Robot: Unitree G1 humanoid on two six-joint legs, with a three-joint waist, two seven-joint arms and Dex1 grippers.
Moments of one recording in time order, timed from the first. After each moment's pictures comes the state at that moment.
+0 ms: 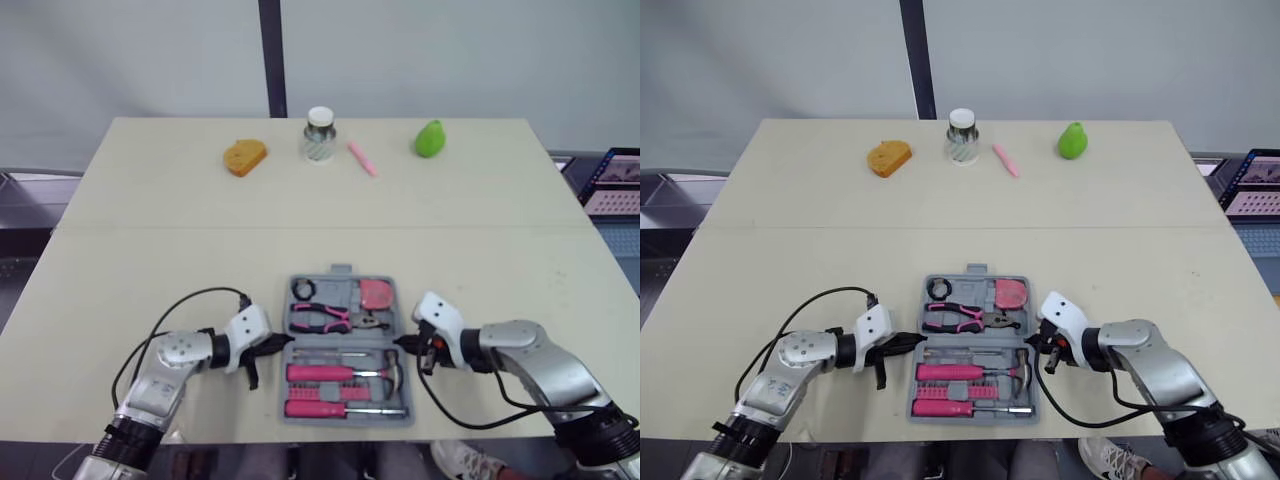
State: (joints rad) left arm -0.12 0.52 -0.19 0.05 -0.07 0.11 -0.90; right arm -0.18 -0.74 0.22 -0.24 0.23 0.72 0.90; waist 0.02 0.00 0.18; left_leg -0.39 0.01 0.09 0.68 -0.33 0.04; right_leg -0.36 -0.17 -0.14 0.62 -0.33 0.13
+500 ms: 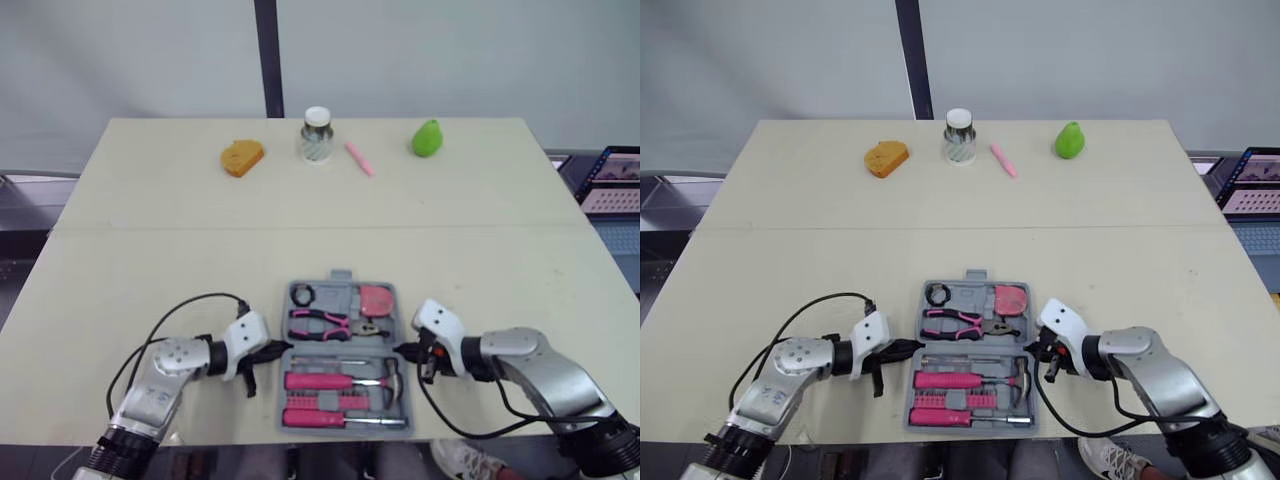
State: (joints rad) left arm -0.07 0.54 -0.18 -0.02 -0.07 0.15 -0.90; right arm -0.14 -0.74 0.21 -0.29 0.24 0.75 0.90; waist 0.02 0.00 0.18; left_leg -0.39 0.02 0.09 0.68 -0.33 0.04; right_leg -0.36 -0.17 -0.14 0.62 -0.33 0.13
